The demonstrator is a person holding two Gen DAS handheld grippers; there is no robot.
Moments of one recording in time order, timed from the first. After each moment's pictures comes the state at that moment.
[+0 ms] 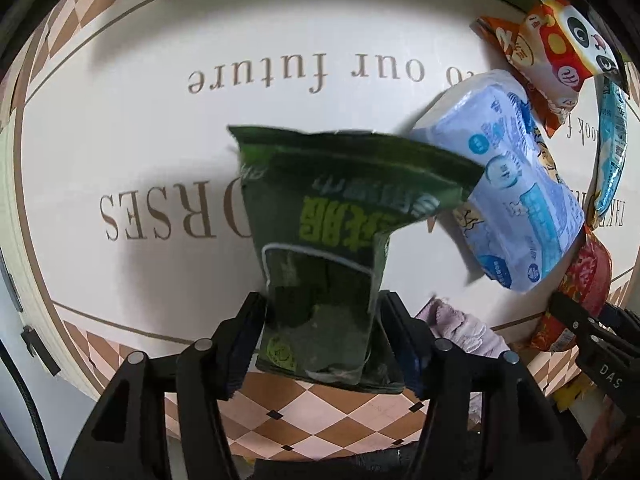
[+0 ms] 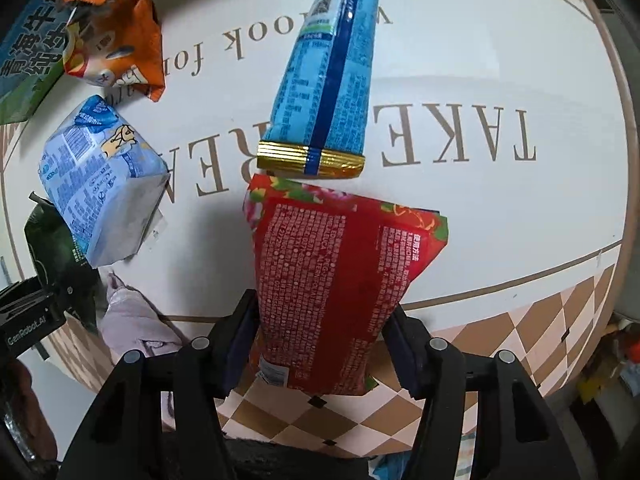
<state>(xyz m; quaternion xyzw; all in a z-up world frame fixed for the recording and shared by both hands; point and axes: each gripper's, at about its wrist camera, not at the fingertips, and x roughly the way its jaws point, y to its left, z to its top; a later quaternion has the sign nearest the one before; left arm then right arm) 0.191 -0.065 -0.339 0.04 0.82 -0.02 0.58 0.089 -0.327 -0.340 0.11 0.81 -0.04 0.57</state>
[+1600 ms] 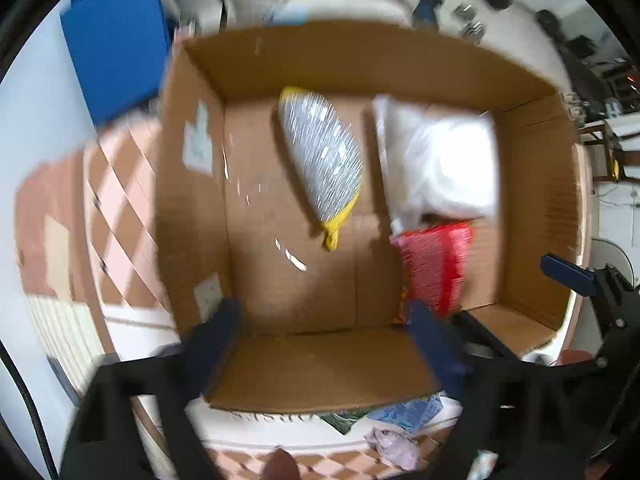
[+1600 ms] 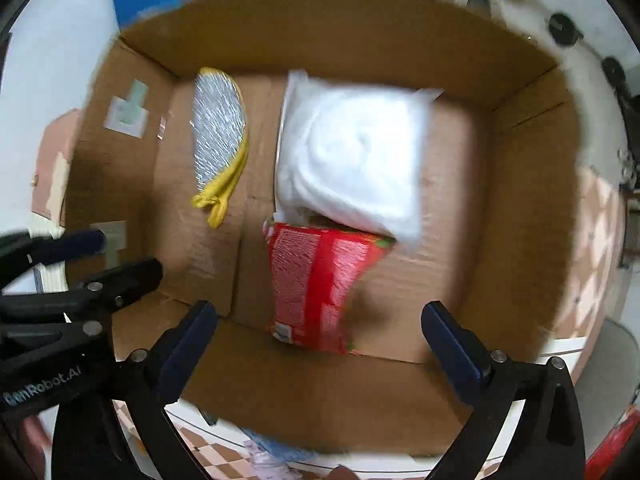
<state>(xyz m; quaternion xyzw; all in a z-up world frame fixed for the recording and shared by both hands) 0.415 -0.066 -0.211 0.05 0.74 -0.07 0.67 0.366 -0.220 -0.236 0.02 0.74 0.07 0.67</state>
